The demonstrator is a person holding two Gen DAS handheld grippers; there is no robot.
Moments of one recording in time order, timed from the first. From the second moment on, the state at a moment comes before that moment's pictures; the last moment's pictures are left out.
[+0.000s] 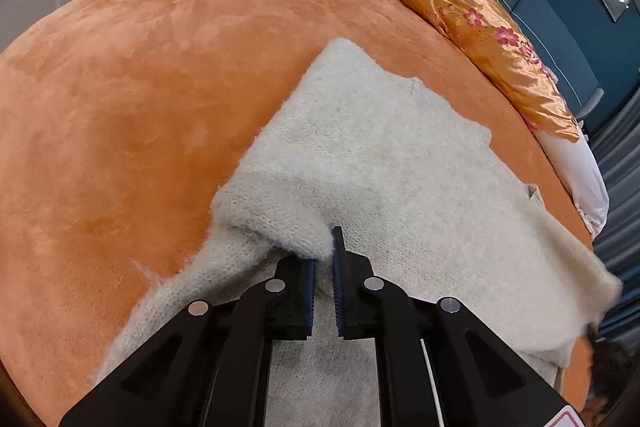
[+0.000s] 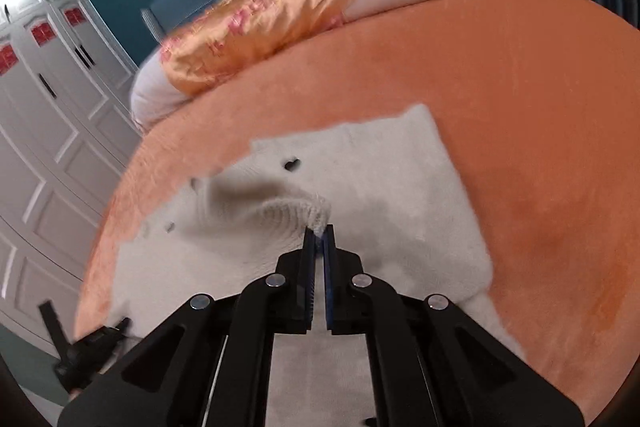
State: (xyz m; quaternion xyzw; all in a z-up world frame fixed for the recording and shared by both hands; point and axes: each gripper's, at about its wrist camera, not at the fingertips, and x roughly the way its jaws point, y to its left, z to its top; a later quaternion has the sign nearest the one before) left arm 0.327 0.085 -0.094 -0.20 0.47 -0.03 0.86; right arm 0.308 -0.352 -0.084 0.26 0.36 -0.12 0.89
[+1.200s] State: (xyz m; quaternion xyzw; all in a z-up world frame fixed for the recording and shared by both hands) left arm 0.324 0.094 -0.094 -0.14 0.45 -0.01 0.88; right arm 0.331 -0.364 -0.090 0.26 0.40 -0.13 0.87
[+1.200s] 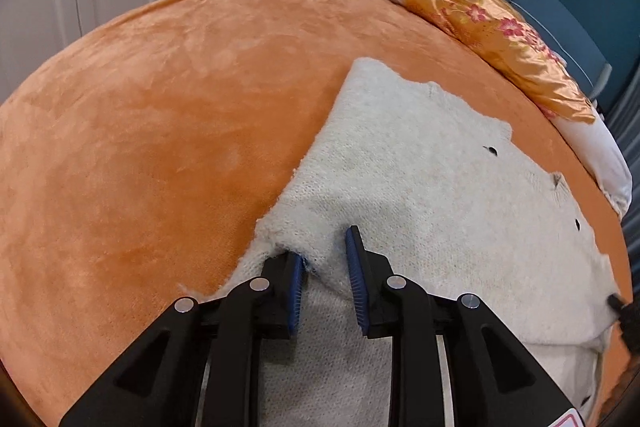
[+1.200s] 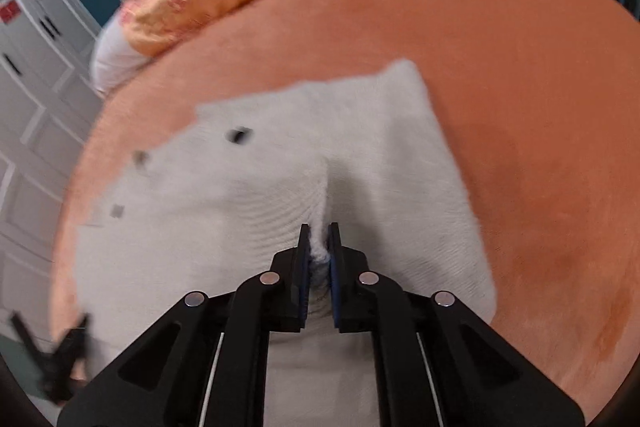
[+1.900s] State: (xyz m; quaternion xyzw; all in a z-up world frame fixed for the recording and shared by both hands) left arm 0.090 0.172 -0.066 -0.18 0.53 -0.07 0.83; right arm 0.004 -0.319 -0.107 0.31 0.45 -0.12 0.83
